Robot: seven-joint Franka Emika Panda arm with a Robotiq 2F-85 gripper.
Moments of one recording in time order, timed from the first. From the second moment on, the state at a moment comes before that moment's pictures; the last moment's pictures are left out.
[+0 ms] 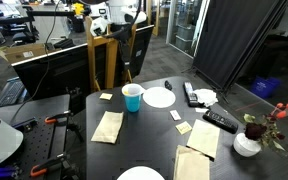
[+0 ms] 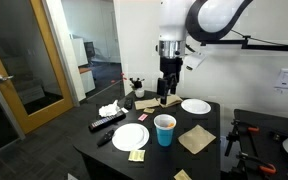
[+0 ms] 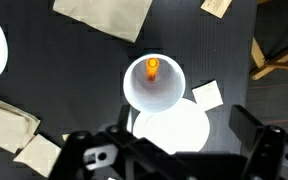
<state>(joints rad) 0.06 -0.03 0.13 -2.36 0.01 2.38 0.29</state>
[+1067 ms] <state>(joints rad) 0.06 0.06 0.13 -2.37 -0.03 2.47 0.29</state>
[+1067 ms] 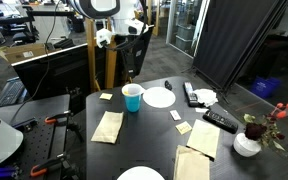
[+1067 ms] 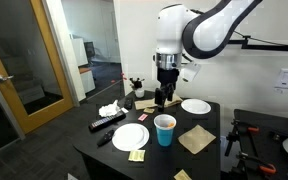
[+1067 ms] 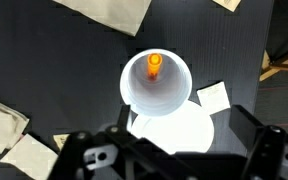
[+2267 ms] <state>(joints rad) 0.07 0.16 0.08 -2.37 -0.04 2.60 0.29</state>
